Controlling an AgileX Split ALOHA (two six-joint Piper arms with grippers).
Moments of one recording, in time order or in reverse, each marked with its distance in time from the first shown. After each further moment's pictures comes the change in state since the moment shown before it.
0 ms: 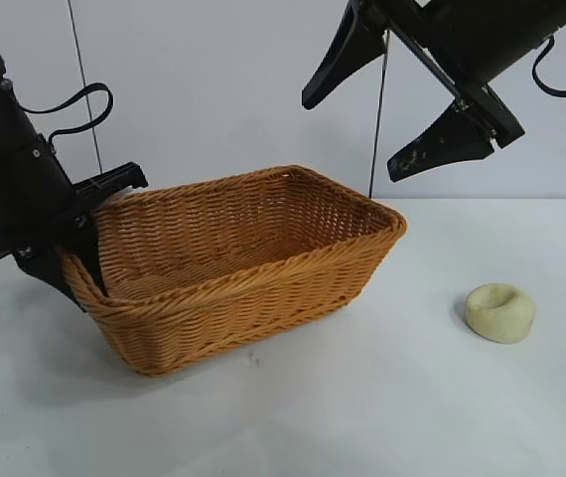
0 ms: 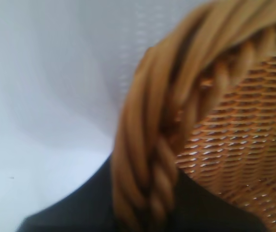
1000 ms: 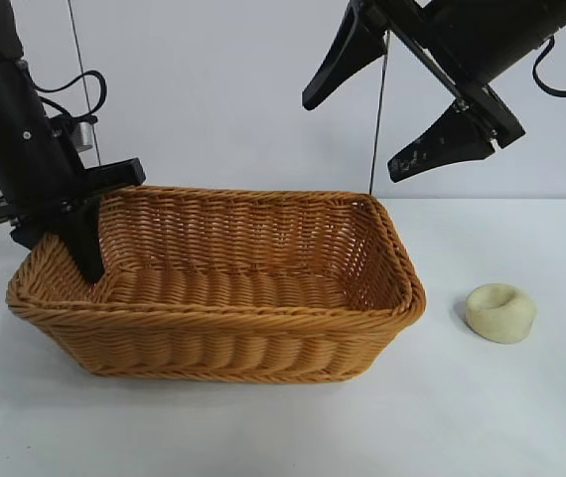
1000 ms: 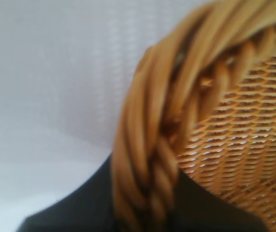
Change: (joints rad) left arm 0.001 0.168 -0.120 -0.003 0.065 0.309; right arm 0.000 0.000 0.000 -0.003 -0.002 0.000
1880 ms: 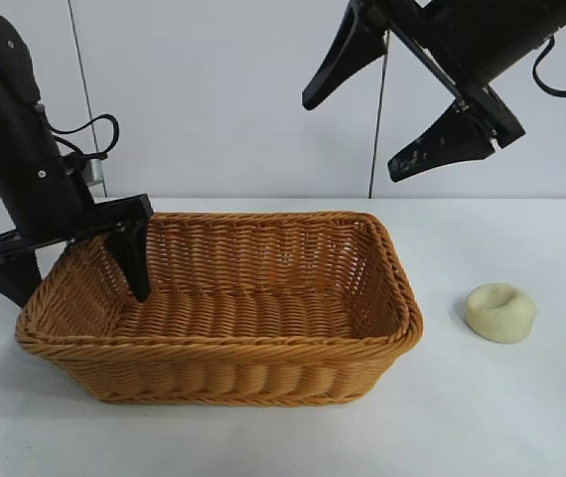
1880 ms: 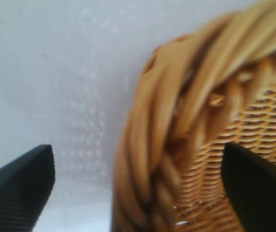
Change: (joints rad) left arm 0.000 -0.058 -0.142 0.011 0.157 0.001; right arm 0.000 0.000 0.000 0.000 0.000 0.001
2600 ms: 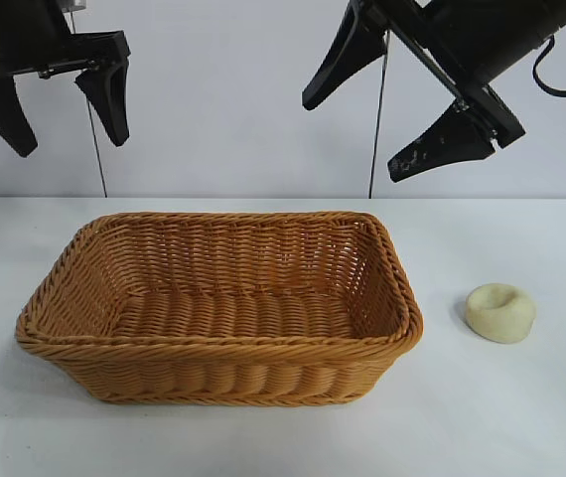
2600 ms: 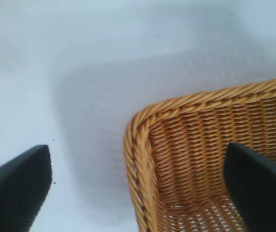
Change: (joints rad) left arm 0.085 -0.052 -0.238 0.323 0.059 -0.002; right arm 0.000 0.000 0.000 0.000 -0.002 0.000
